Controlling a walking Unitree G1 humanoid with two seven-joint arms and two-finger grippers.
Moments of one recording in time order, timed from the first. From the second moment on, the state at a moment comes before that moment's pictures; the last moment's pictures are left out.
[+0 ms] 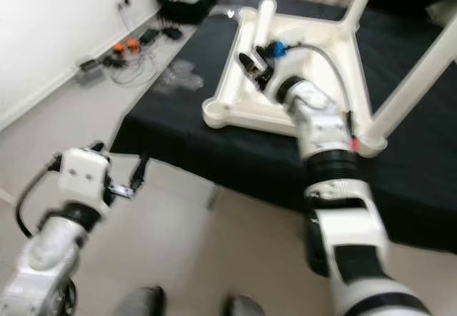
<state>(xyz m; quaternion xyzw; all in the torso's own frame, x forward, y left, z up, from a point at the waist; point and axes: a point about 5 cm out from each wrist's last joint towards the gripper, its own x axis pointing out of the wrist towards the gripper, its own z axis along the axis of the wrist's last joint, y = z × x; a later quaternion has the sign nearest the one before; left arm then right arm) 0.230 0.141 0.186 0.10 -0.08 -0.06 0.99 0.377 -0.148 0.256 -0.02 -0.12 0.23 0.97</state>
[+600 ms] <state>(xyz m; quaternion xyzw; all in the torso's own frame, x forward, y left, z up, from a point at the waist) 0.236 0.134 0.196 0.08 -0.10 -0.06 0.99 0.315 -0.128 0.233 0.00 -0.14 0.19 0.97</state>
